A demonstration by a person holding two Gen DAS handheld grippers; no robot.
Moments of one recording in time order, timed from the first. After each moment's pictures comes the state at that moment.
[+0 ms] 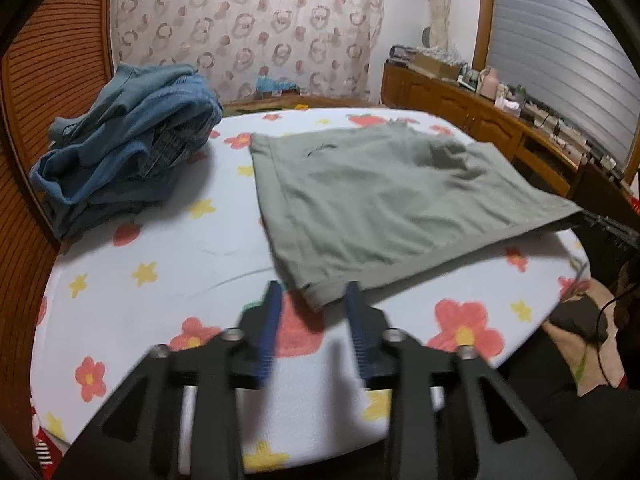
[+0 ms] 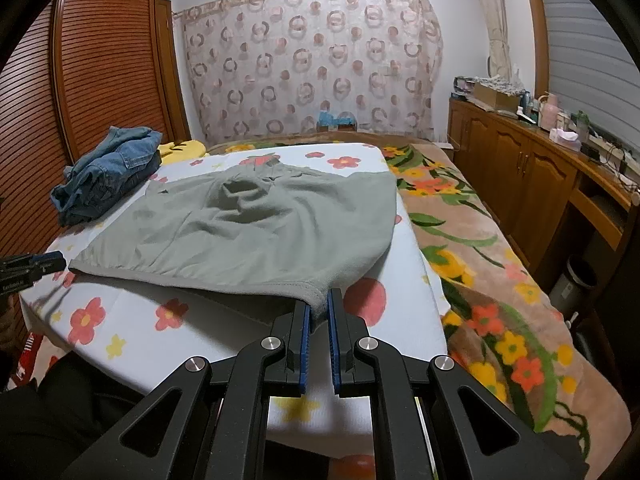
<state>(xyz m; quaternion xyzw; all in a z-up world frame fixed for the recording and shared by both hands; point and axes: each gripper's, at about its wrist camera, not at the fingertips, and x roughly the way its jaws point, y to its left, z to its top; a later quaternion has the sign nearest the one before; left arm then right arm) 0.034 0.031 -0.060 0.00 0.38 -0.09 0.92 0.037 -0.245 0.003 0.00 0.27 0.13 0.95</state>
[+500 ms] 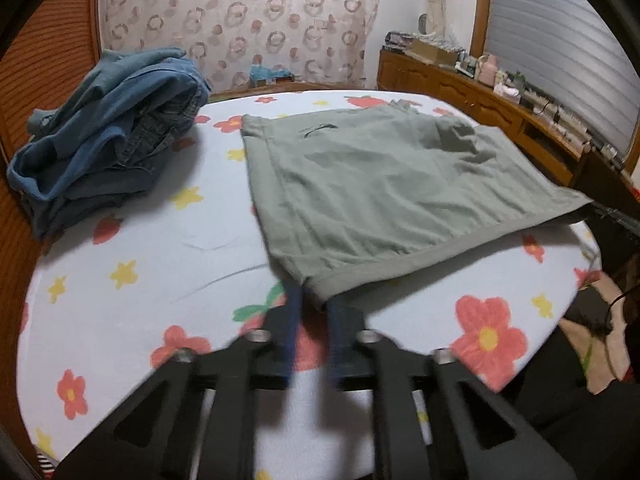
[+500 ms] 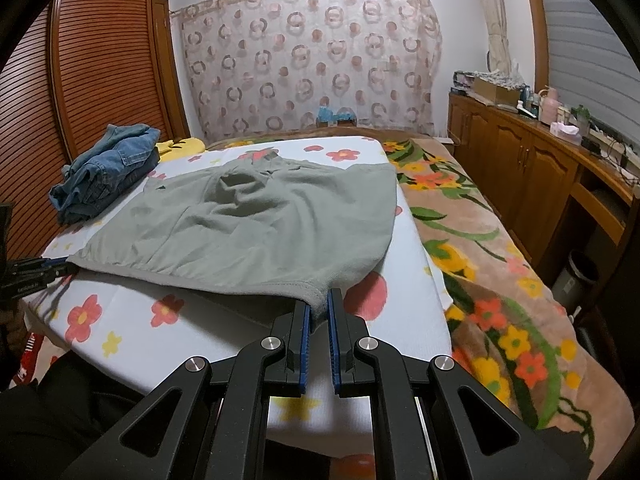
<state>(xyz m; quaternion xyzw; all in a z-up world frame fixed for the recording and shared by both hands) 0.052 0.029 -0.076 0.01 0.40 -0.10 0.91 0.041 -0.245 0.003 0.01 0.28 0.13 0.95</state>
